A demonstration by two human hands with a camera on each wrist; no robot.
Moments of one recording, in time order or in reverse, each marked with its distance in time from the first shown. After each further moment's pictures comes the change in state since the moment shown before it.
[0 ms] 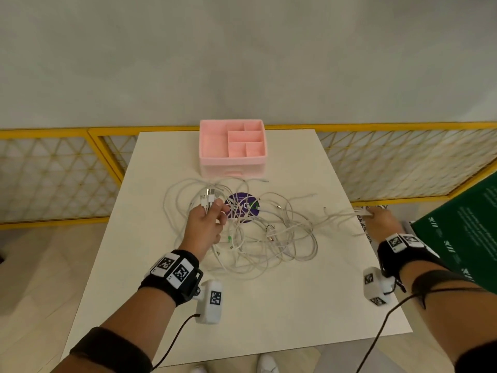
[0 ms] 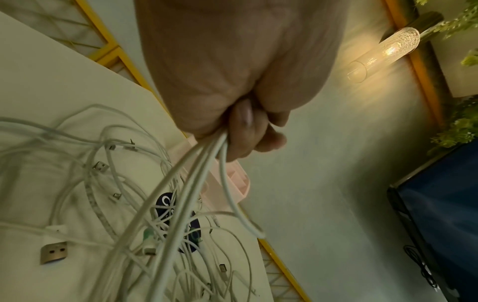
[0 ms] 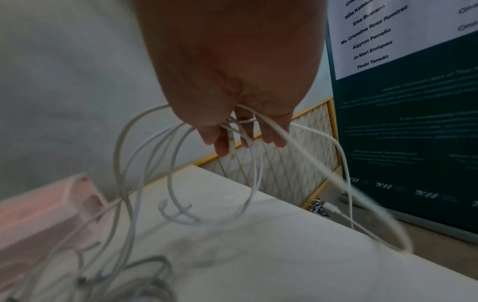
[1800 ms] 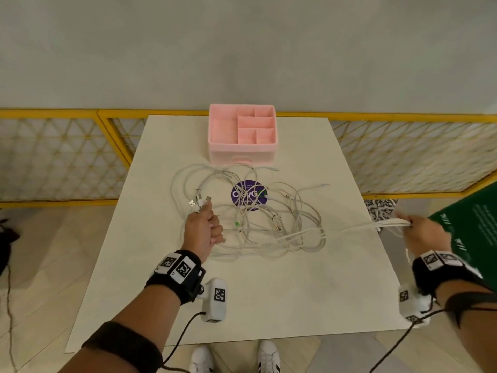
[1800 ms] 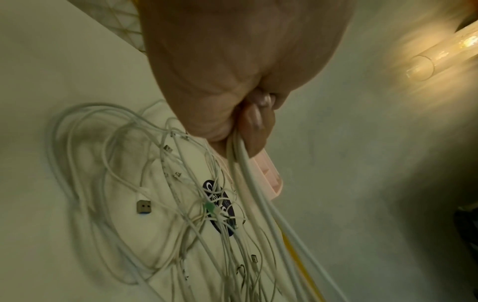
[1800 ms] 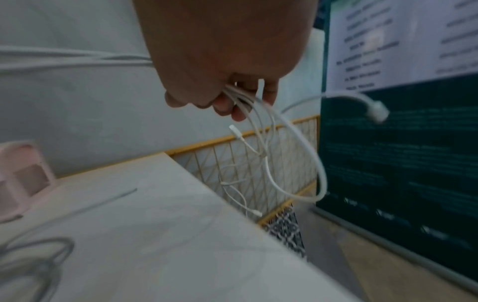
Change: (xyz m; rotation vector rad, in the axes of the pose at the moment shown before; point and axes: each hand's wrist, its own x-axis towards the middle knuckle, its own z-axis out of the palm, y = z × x) left_hand -0.005 -0.035 -0.017 -0.373 0.150 -0.274; right_hand -0.021 0.054 -0.009 -0.257 0.236 -0.046
